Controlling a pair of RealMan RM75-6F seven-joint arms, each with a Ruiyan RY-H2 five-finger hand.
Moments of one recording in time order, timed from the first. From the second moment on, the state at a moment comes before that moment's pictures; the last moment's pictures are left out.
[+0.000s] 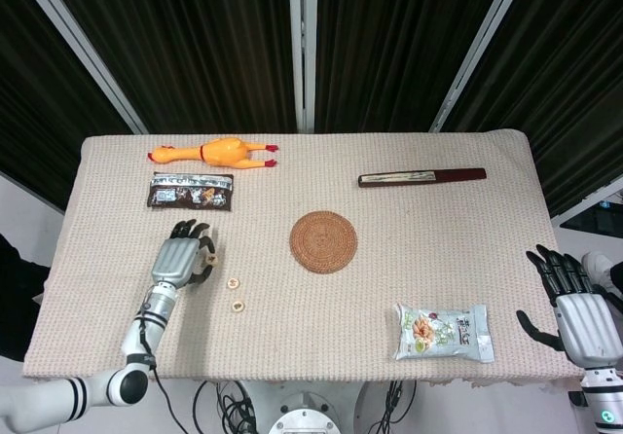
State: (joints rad) left arm -0.59 -1.58 -0.15 -1.50 0.96 1.05 0.39; right arm 0.05 -1.00 0.01 -1.75 -1.61 1.50 0.07
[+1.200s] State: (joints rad) left arm -0.60 -1.64 -0.05 -1.53 1.17 1.09 0.50; right arm 0.04 -0.98 0.00 -1.74 -1.63 1.53 0.13
